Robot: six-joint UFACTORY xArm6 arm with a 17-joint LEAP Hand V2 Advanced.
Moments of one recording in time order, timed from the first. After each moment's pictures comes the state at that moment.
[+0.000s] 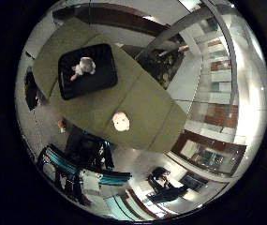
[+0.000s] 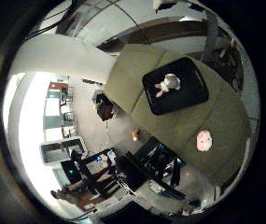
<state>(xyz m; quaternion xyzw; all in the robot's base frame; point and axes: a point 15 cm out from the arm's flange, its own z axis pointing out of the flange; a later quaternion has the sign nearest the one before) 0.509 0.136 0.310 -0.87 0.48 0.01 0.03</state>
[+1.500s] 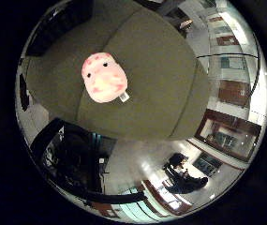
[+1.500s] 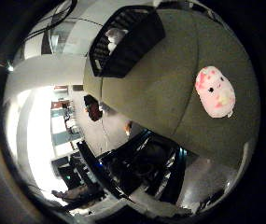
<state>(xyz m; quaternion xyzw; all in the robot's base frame) 0.424 -0.057 -0.009 -0.81 0.58 0.06 -0.01</state>
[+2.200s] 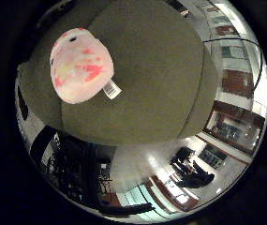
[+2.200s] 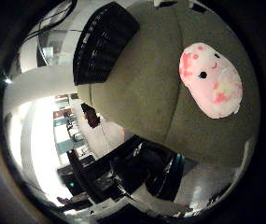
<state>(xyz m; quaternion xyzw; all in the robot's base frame) 0.440 -0.093 -0.082 -0.79 0.61 0.07 -0.01</state>
